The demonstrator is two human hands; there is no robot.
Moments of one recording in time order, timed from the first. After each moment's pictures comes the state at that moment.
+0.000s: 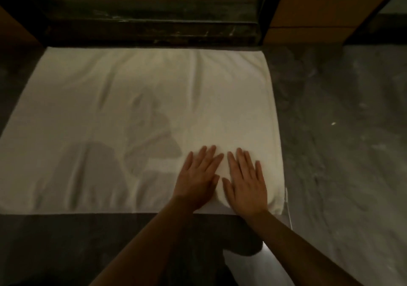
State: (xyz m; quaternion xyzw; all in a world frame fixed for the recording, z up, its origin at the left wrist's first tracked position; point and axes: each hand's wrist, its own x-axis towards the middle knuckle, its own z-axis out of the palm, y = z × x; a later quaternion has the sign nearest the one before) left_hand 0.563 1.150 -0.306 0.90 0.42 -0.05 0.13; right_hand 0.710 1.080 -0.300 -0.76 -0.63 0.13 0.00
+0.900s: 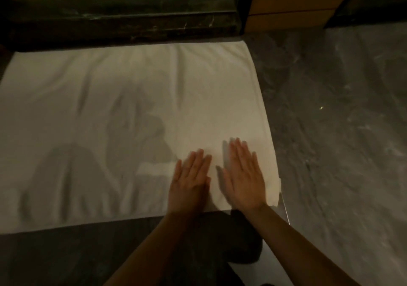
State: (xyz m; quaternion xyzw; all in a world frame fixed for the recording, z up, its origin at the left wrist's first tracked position) left_hand 0.560 1.125 -0.299 0.88 0.45 0.01 0.13; right_hand 0.713 1.076 -0.298 -0.79 -0.60 0.12 0.07
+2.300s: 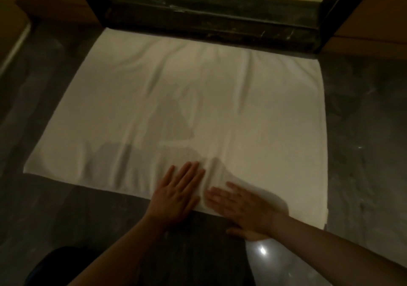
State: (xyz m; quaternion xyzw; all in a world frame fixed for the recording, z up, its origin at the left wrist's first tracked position) left_hand 0.414 1.130 -0.303 0.89 0.44 -0.03 0.13; right_hand 0.667 1.099 -0.297 -0.27 -0.95 0.10 -0.07
